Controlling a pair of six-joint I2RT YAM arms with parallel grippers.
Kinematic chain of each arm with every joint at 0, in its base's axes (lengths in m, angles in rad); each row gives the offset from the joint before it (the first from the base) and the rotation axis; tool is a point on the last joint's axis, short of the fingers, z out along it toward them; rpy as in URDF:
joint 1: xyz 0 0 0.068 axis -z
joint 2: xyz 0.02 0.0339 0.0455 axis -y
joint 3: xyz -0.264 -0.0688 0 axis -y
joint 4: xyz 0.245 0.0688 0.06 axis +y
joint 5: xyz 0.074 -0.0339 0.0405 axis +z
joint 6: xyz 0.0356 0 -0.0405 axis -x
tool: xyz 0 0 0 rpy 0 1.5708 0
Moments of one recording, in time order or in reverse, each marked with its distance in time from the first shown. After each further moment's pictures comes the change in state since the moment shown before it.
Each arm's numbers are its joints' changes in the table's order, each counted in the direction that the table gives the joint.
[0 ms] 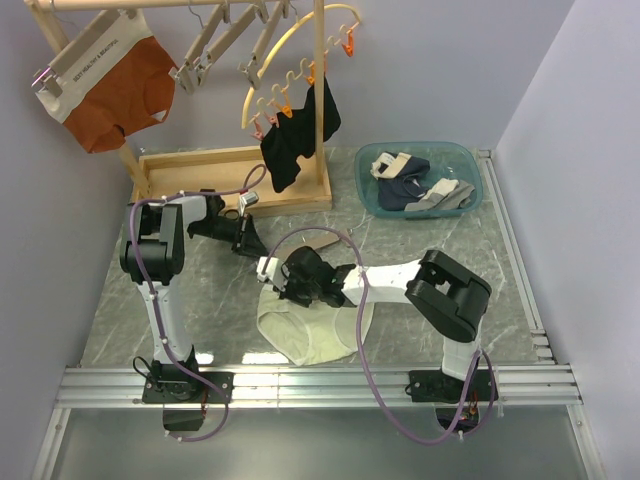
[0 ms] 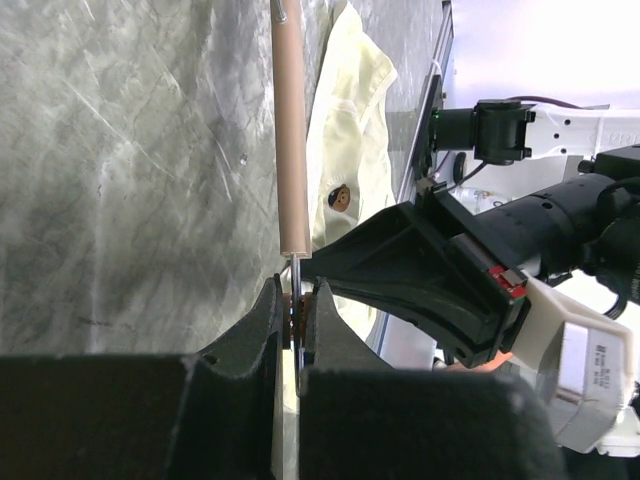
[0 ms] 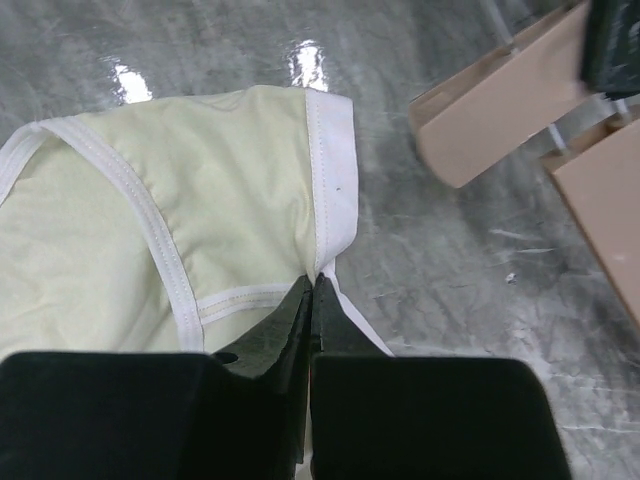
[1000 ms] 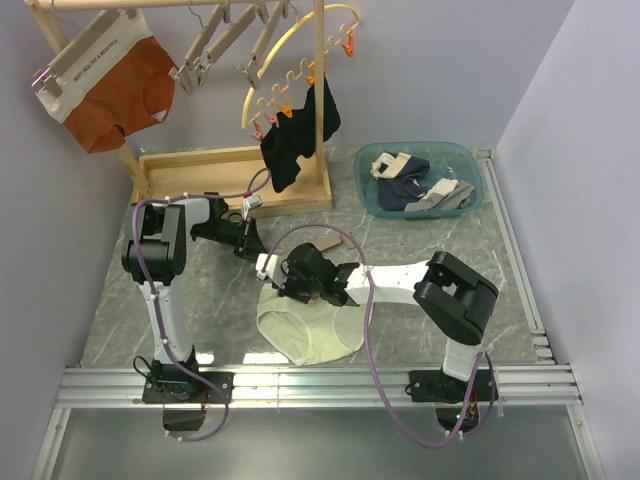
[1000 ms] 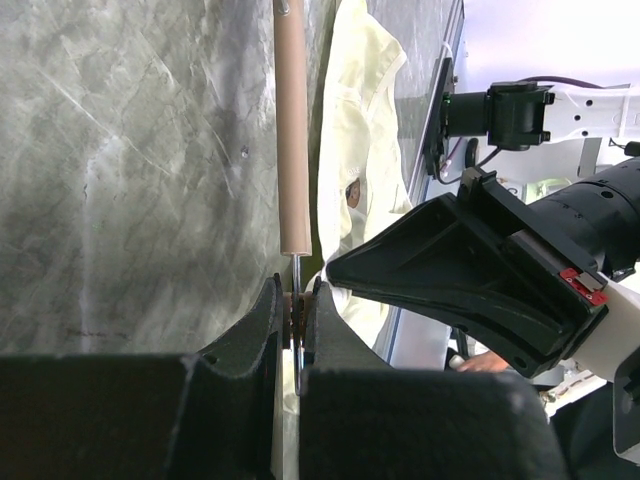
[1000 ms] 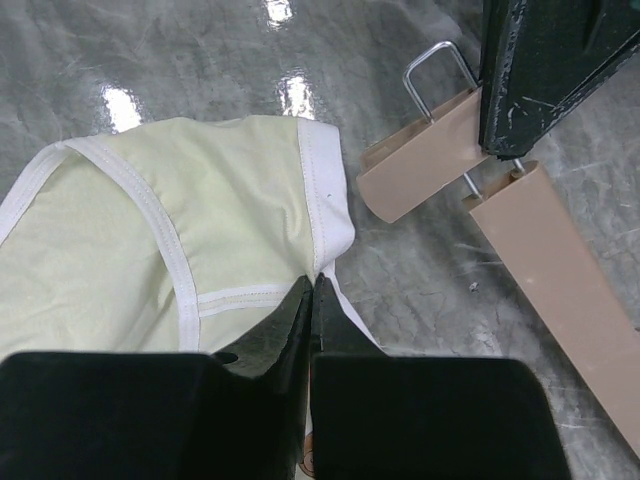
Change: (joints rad) left arm 0.020 0.000 -0.028 -0.014 0.011 -0.040; right arm 0.000 0.041 0.000 -0.015 -0.002 0.034
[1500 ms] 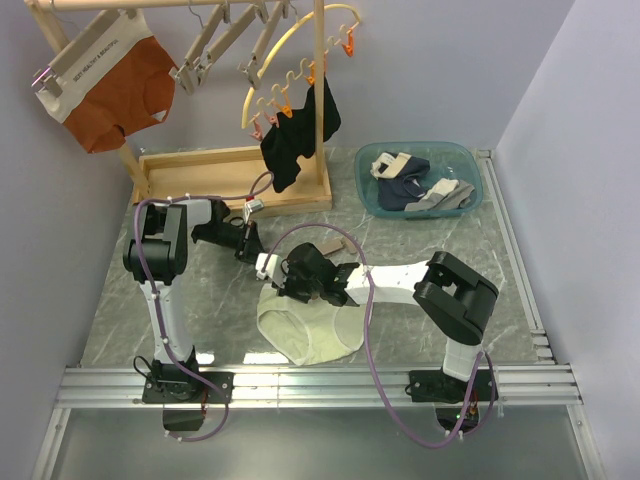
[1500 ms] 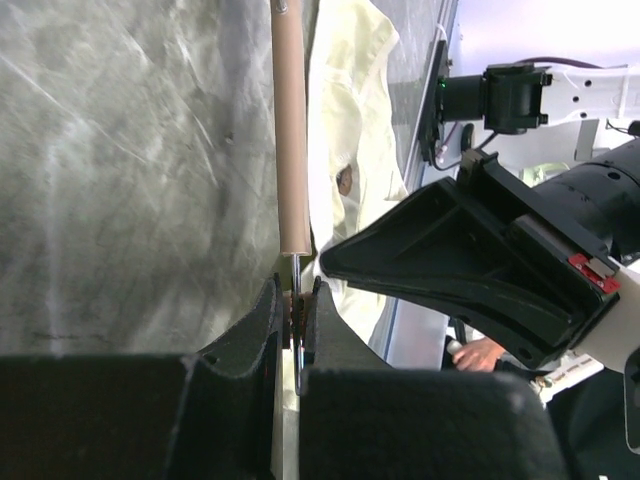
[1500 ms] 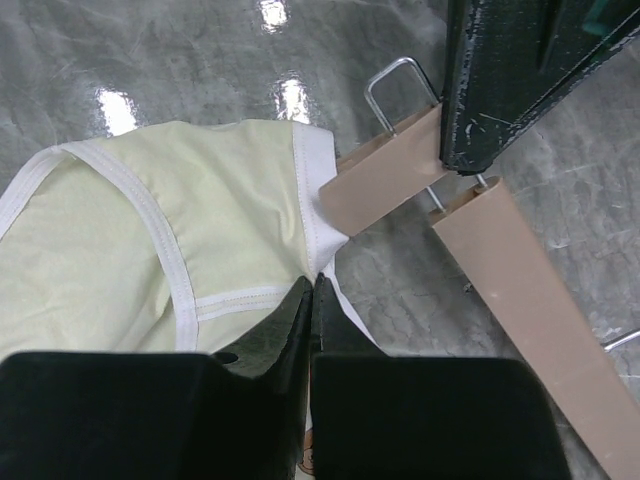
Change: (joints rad) left arm 0.010 -0.007 -0.010 0.046 -0.009 -0.063; right arm 0.000 0.000 0.000 -0.006 -0.006 0.004
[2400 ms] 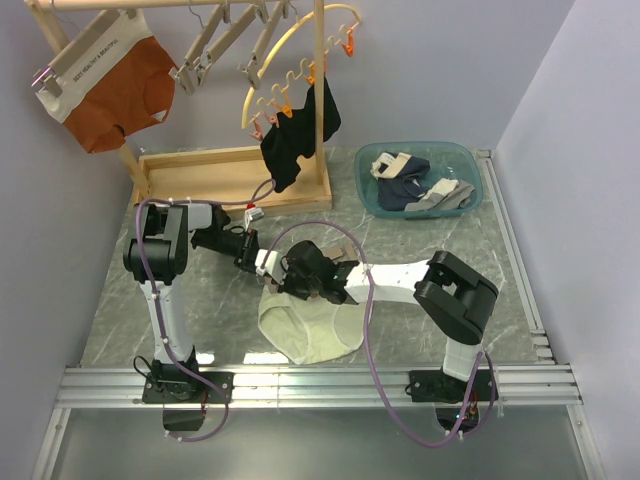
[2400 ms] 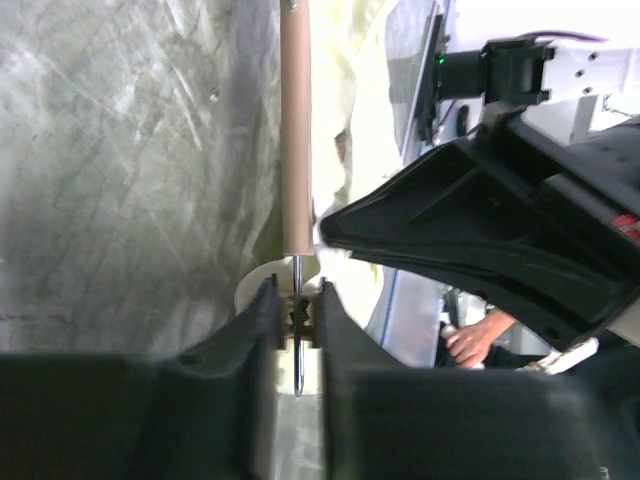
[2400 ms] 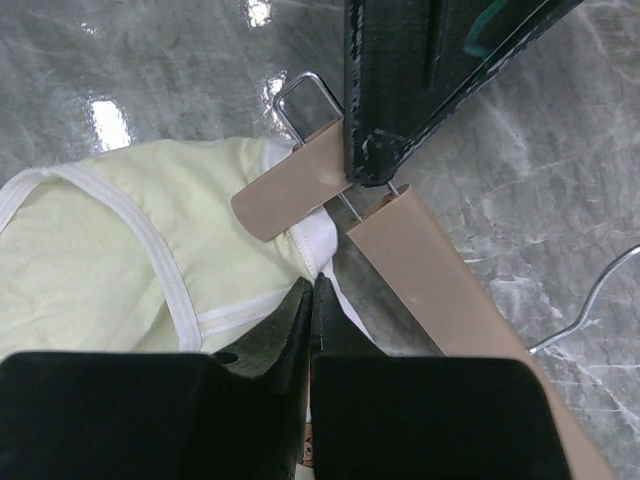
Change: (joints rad) left arm 0.001 -0.002 -0.049 0.057 0.000 -0.088; right arm 0.009 -0.001 0.016 0.008 -0.028 -0.008
